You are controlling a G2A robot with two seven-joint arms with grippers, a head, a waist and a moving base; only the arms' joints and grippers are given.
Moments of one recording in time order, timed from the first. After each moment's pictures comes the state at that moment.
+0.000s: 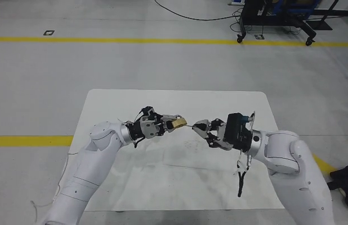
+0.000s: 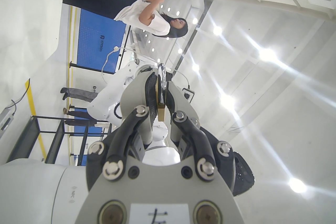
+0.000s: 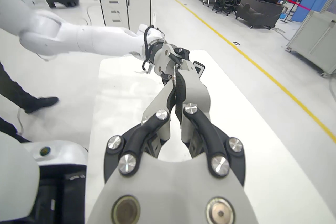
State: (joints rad) left arm 1.06 -1.20 -1.13 -1.36 -0.87 0.32 -1.05; right arm -1.41 -1.12 1.44 -2.07 -0.91 -0.90 0.48
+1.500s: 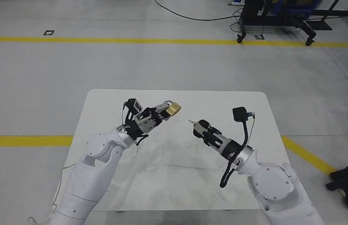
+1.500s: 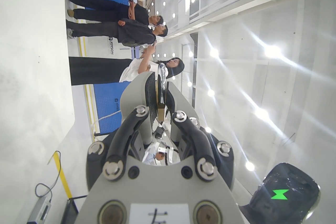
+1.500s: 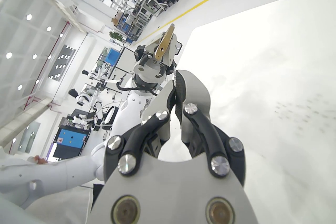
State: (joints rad) left arm 1.22 -1.20 -1.20 -1.60 -0.67 -0.01 -0.67; right arm -1.62 -1.15 1.30 -2.22 -0.27 0.19 0.48
